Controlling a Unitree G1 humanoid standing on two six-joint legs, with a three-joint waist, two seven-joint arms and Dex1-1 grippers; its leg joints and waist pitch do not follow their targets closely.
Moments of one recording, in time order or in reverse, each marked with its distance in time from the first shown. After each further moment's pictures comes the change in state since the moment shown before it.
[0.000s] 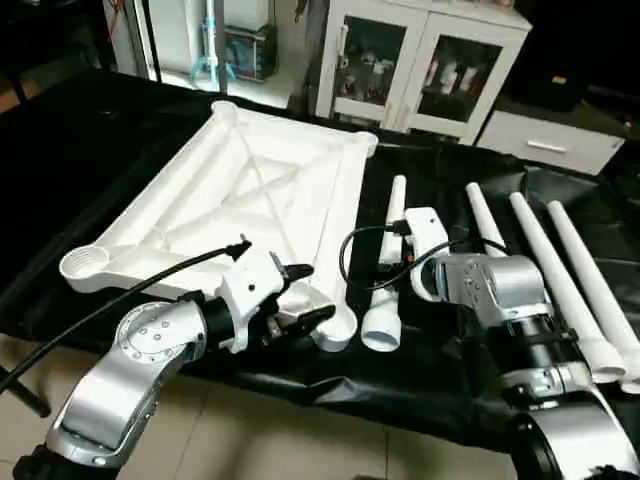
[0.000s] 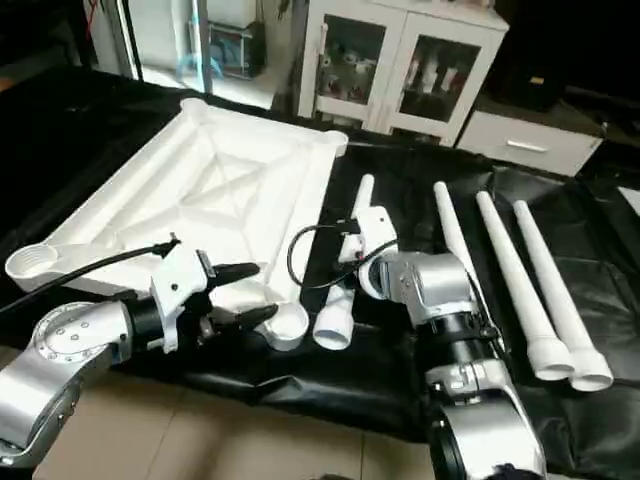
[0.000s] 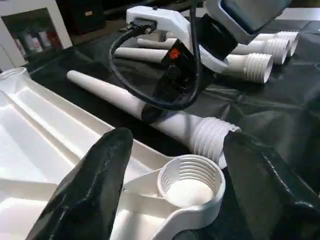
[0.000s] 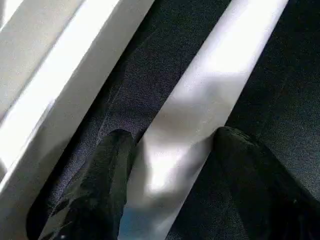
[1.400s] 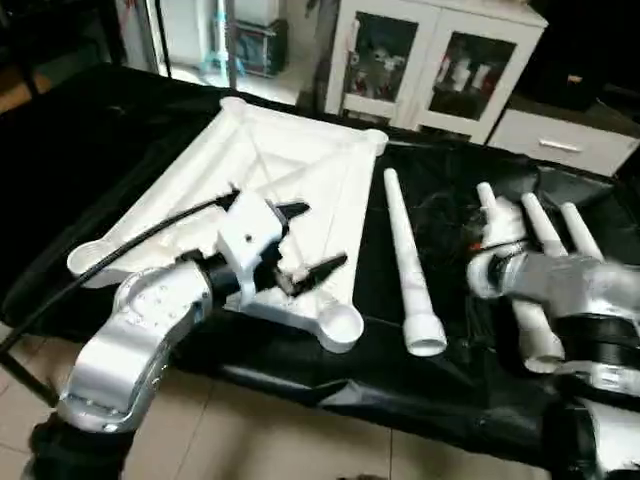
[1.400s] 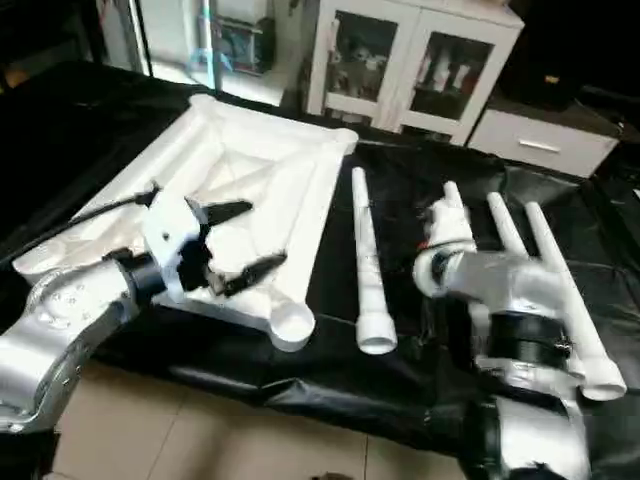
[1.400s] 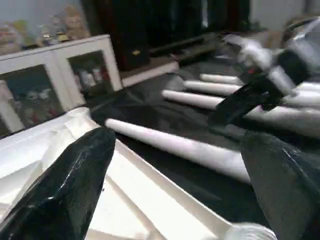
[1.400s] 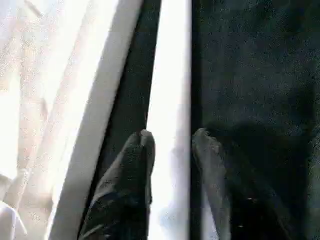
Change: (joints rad) left arm -0.149 -0.100 0.074 0.016 -0.019 0.013 0.133; right arm 0.031 -0.151 -0.405 -0.094 0.230 0.137 0.051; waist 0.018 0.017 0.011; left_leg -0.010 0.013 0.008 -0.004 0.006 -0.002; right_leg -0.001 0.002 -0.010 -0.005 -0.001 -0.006
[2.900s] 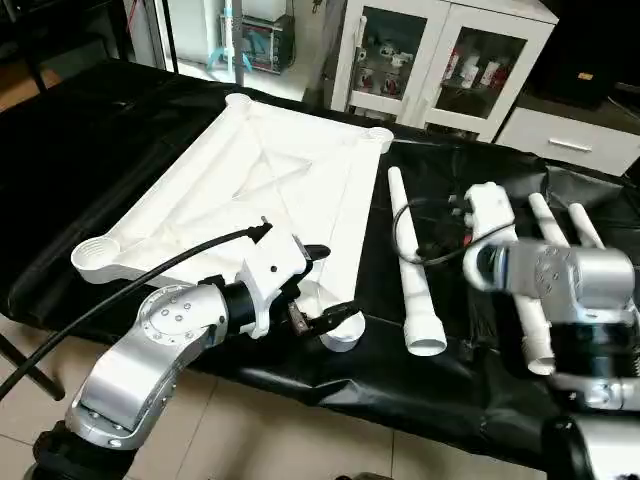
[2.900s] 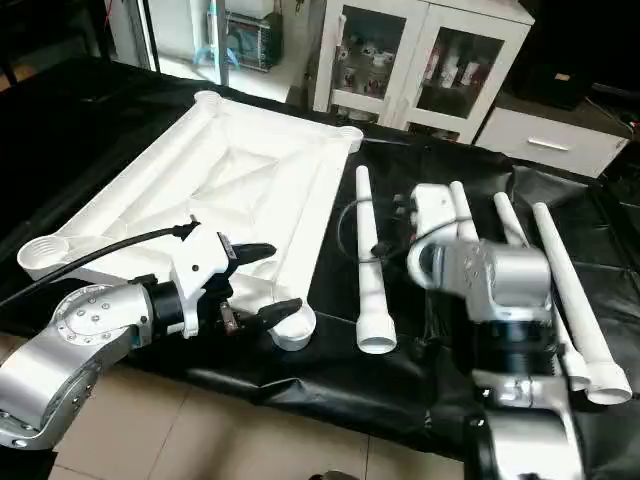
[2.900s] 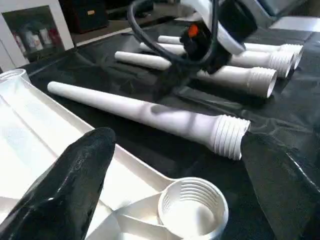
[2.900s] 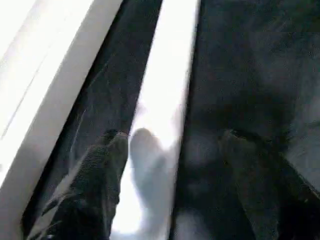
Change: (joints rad) left arm 0.052 0.068 -0.119 -0.039 -0.018 0.092 -0.091; right arm 0.044 0.070 0.219 -0.169 -0.105 0.069 -0.124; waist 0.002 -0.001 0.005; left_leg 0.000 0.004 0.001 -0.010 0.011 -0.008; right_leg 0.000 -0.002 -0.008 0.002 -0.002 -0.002
